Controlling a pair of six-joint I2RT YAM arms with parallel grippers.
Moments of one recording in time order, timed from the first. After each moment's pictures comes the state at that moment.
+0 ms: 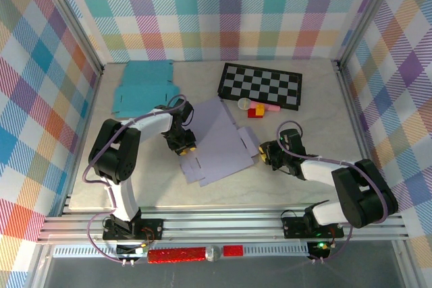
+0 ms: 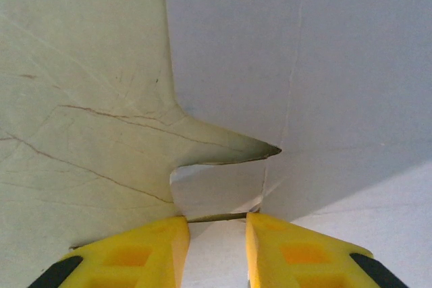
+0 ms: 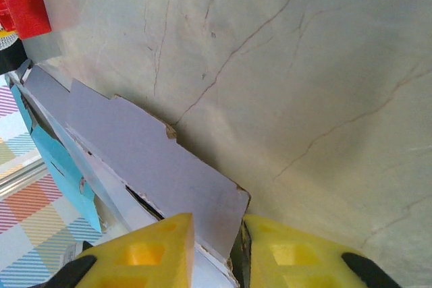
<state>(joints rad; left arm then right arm) -0.43 1.86 1.19 -0.80 0.19 -0.81 0.35 1.38 0.37 0.23 -0.27 1.54</state>
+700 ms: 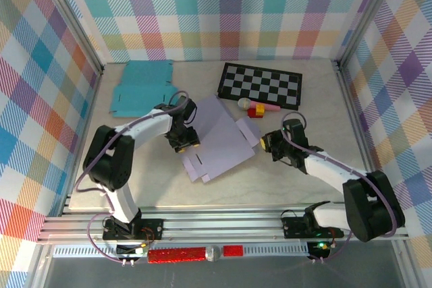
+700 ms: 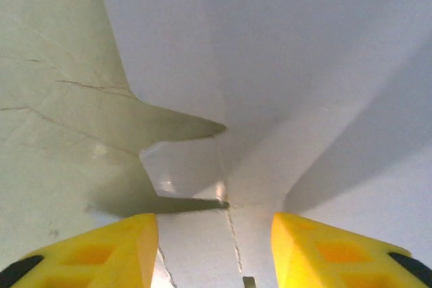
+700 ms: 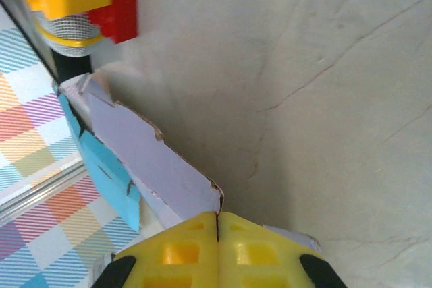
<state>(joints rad) -0.49 1.74 1.21 -0.83 0.11 -0.77 0.35 1.26 0.52 0.00 -0.25 1.59</state>
